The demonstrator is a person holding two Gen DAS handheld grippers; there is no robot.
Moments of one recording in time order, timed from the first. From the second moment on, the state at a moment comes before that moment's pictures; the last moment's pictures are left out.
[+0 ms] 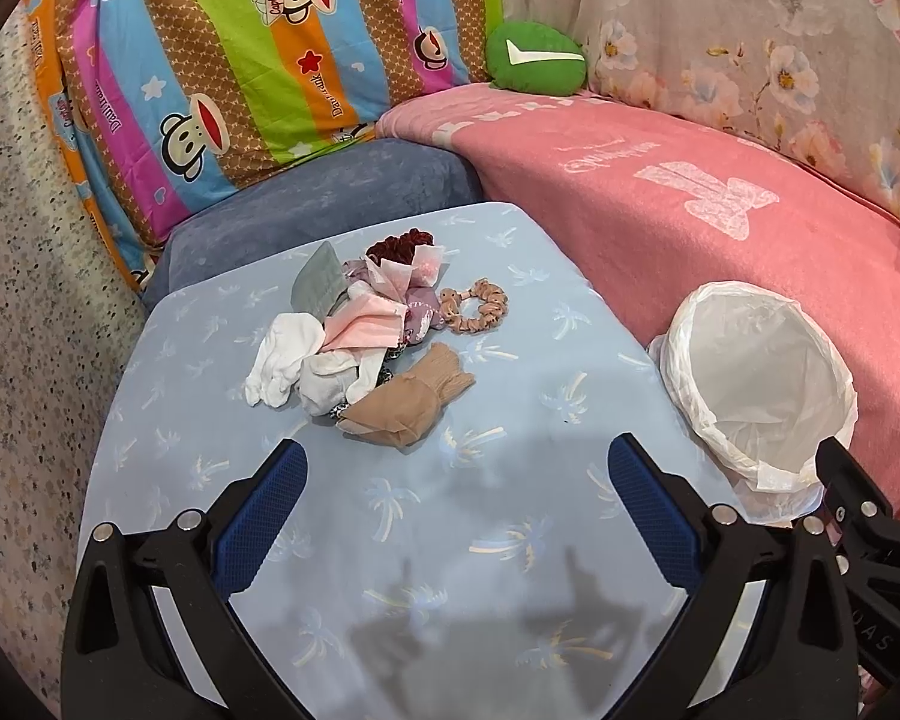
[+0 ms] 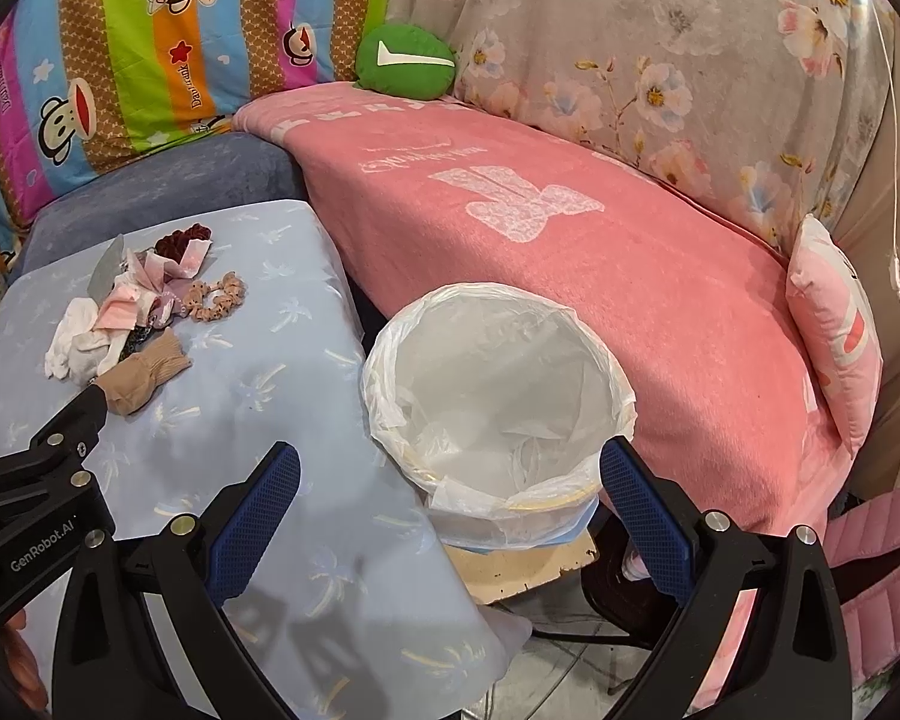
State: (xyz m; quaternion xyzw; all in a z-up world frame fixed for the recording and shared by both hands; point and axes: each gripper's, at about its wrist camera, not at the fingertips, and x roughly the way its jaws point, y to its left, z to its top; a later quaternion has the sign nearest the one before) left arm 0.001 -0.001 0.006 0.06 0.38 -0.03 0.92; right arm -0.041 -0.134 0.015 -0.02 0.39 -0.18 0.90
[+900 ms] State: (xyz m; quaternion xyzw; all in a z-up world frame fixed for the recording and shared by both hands) left arm 0.002 0.000 0.007 0.06 0.38 -0.03 0.92; right arm -0.042 -0.132 0.014 -0.03 0.39 -0.18 0.90
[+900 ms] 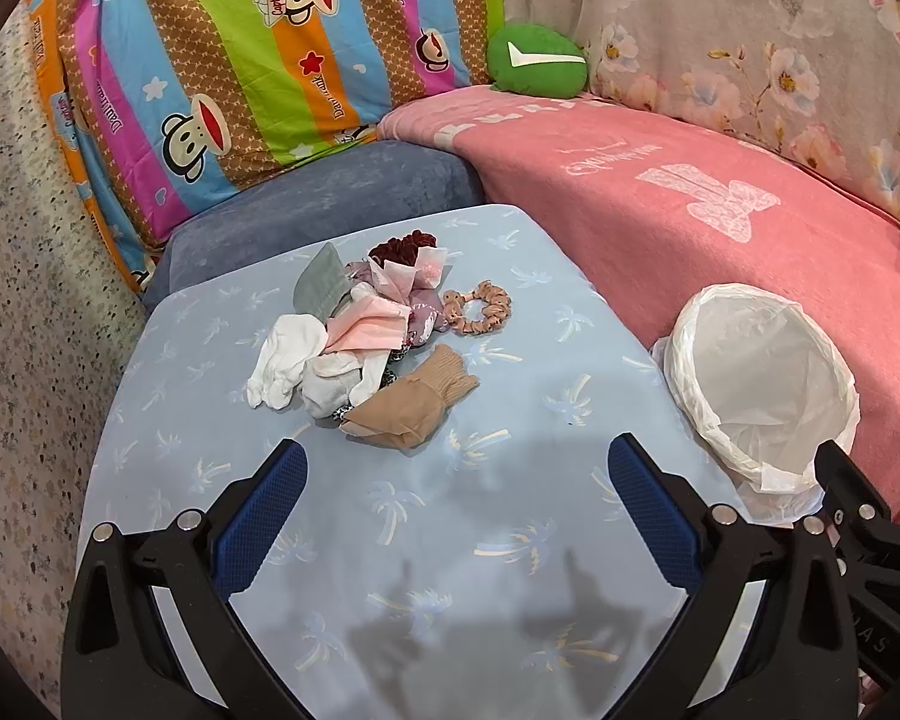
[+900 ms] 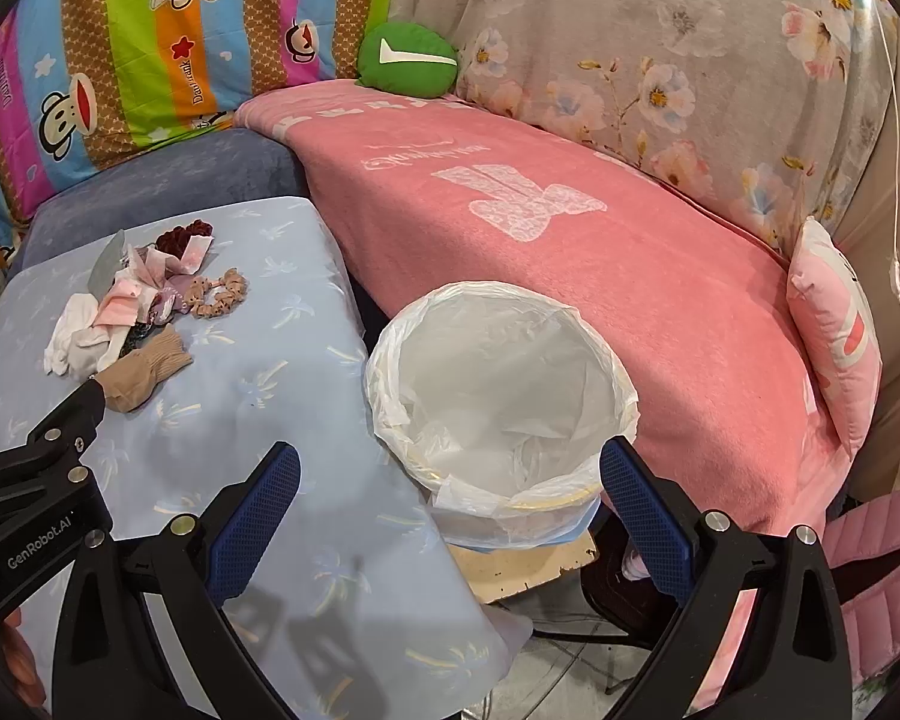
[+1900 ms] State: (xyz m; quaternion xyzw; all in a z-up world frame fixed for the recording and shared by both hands) left arm 0.002 0.001 0.005 0.06 0.38 -0.03 0.92; right arm -0.041 -0.131 0.015 -0.03 0.39 -0.18 0.90
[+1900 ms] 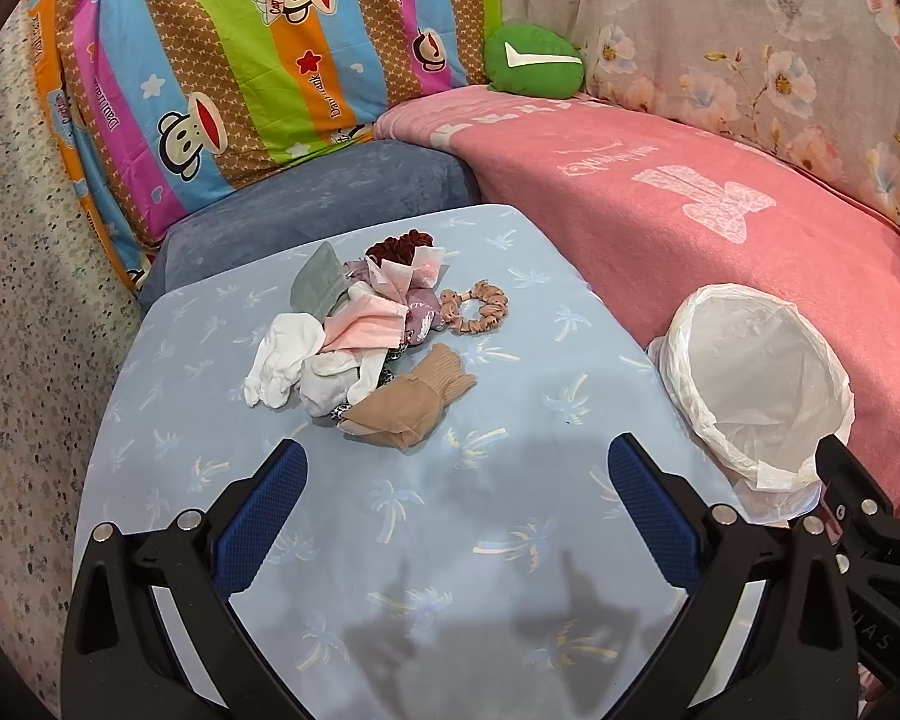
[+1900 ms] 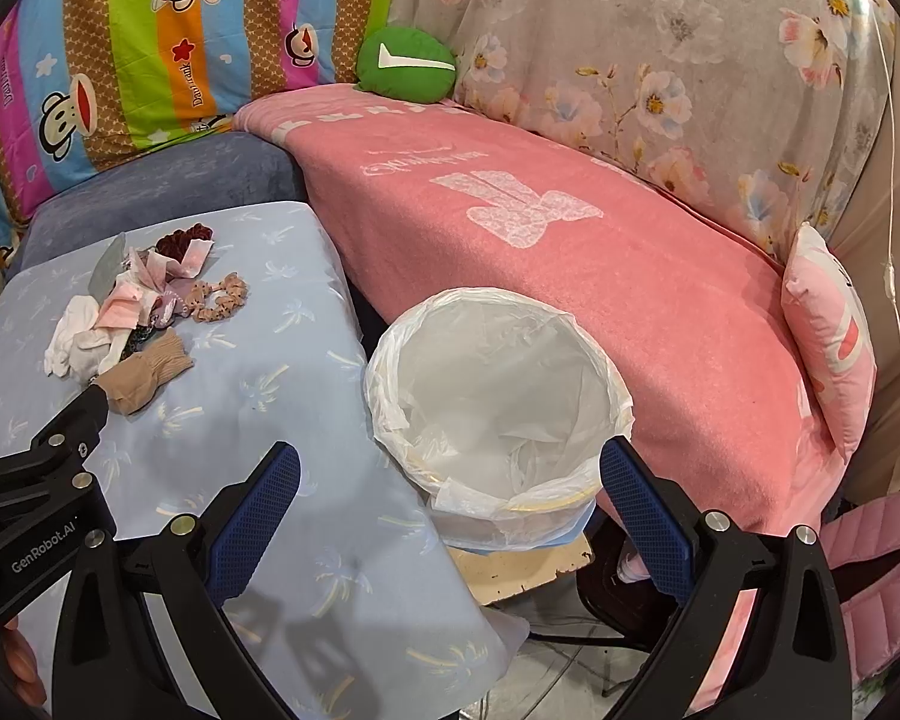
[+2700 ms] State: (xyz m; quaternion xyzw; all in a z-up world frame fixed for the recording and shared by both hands) left arm 0.000 -0.002 0.004 0.06 0.38 -0.04 0.92; right arm -0.041 -0.135 0.017 -0.03 0.39 -0.18 0.90
